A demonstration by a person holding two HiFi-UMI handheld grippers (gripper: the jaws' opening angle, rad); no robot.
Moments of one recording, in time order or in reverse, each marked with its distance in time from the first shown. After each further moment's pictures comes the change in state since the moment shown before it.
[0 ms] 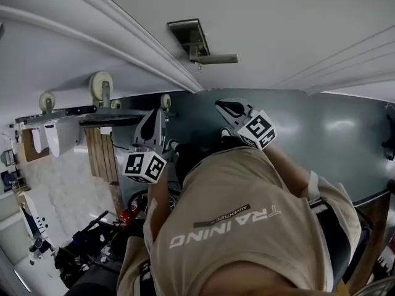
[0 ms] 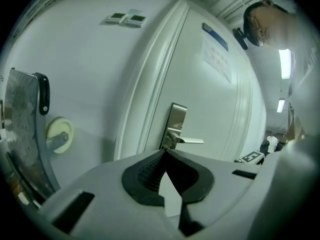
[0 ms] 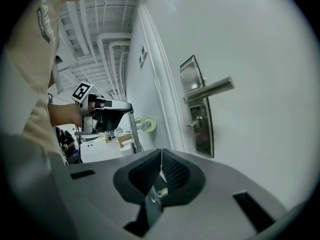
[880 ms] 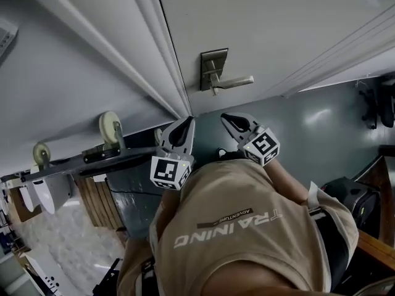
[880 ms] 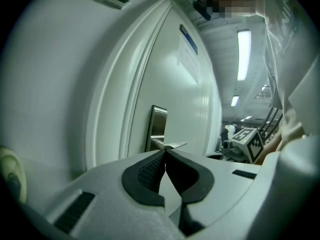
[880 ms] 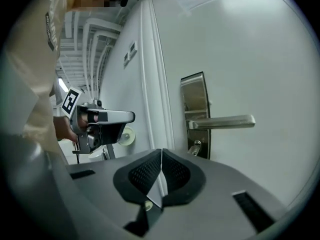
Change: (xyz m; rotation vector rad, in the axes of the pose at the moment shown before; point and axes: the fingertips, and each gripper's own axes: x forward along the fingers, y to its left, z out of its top) left arm 0.039 0.005 0.032 0.226 0.007 -0.465; right arm 0.045 0.020 0.069 0.009 -0.049 -0.356
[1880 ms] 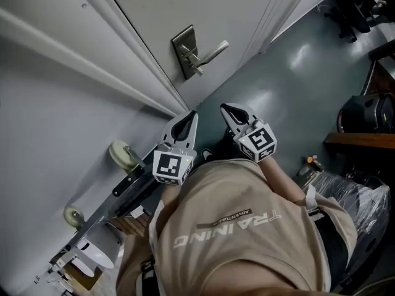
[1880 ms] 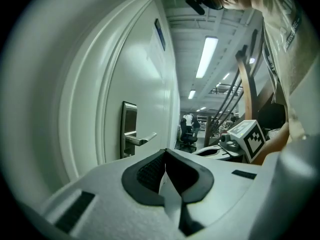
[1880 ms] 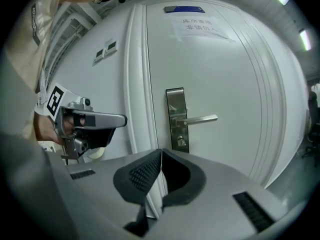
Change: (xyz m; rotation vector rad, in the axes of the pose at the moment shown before) left arm -0.030 -0.009 -0.002 0.168 0.088 -0.491; right arm -0.015 0.056 -0.004 0.146 -0.099 -0.581
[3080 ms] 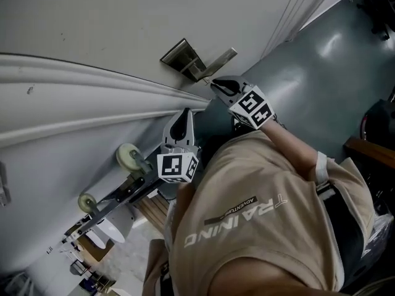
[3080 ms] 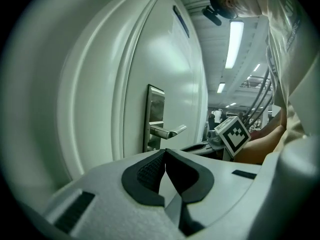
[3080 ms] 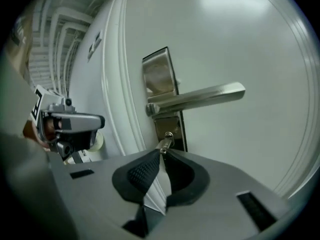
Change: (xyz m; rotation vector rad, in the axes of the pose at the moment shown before) left arm 0.050 0.060 -0.029 -0.112 0.062 0.323; right arm 0.126 -0.067 -0.013 -0.002 0.152 0.305
